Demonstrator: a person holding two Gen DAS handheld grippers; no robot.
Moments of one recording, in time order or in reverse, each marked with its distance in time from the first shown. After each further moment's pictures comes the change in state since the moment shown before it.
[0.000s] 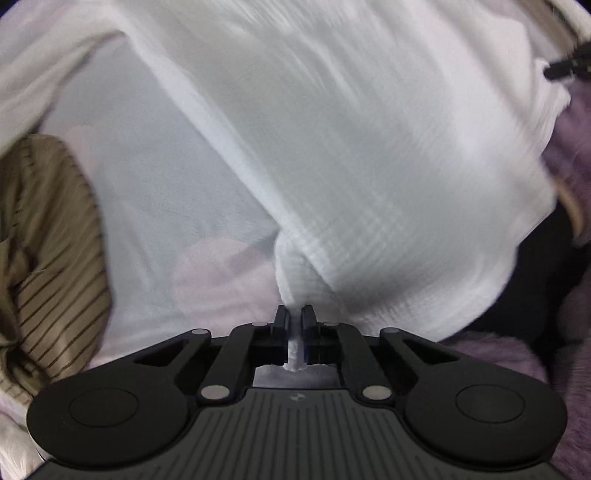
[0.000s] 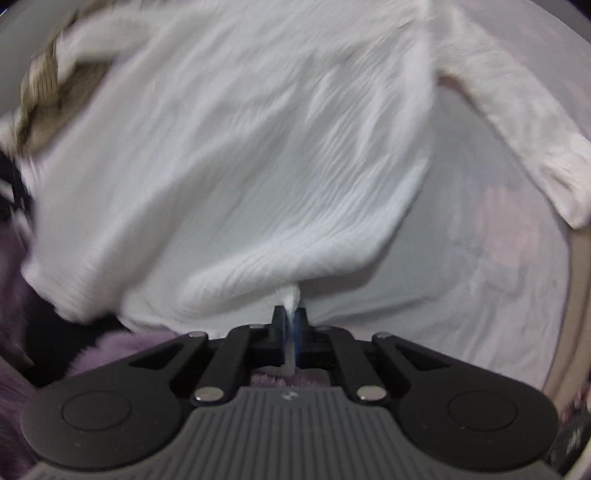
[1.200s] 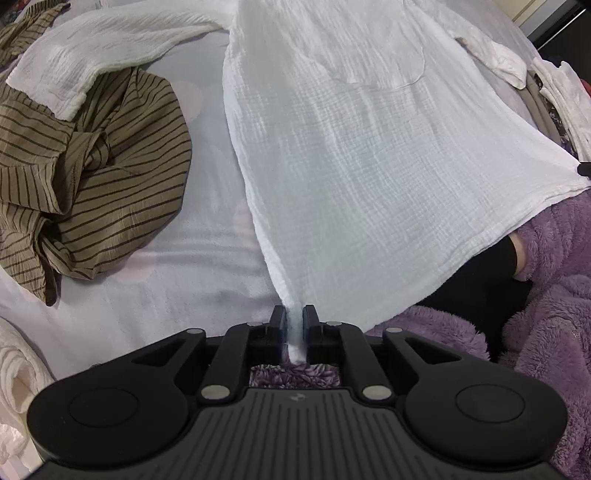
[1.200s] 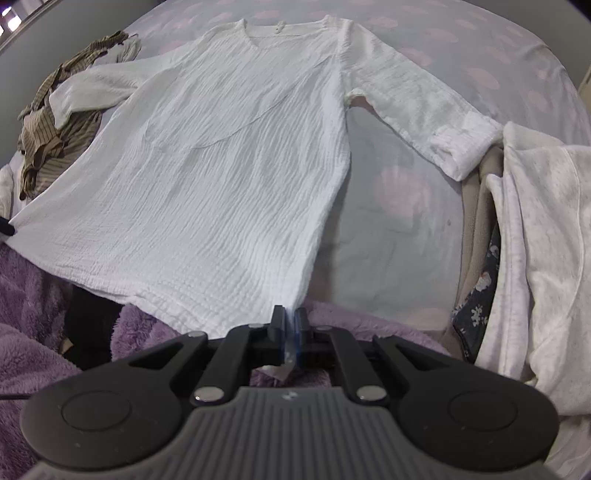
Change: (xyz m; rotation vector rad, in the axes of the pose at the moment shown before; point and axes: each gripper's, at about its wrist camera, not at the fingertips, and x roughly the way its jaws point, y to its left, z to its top) left arm -0.047 0.035 -0.103 -0.258 -0.117 -0.105; right arm -0.098 0.009 -0.045 0.068 -0.031 -0.105
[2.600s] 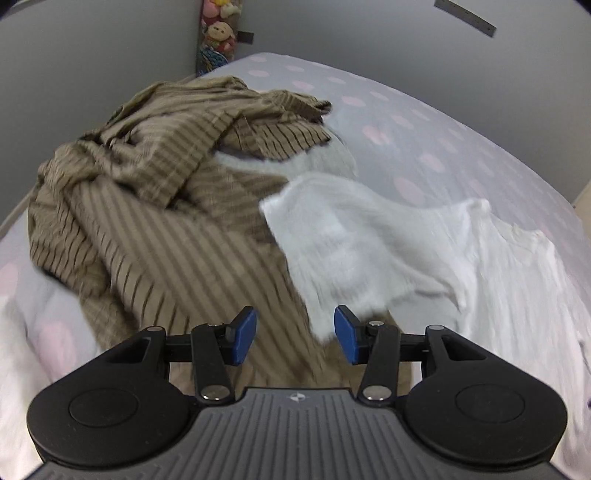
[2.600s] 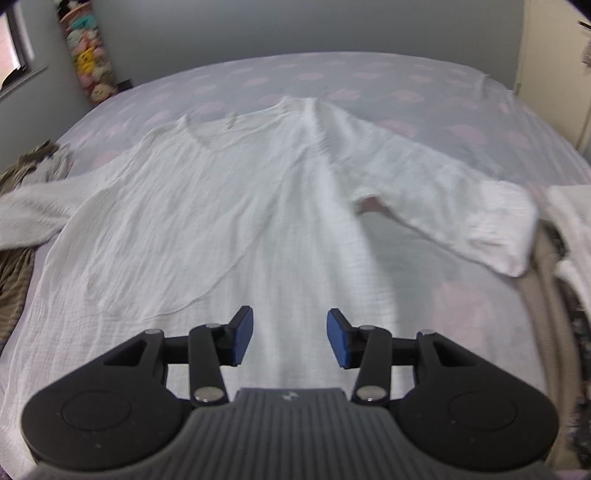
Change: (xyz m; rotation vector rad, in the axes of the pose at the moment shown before) left arm -0.040 0.225 0.071 -0.525 -0.574 0.181; right arm 0.112 0.055 0.108 0.211 -0.330 -0.134
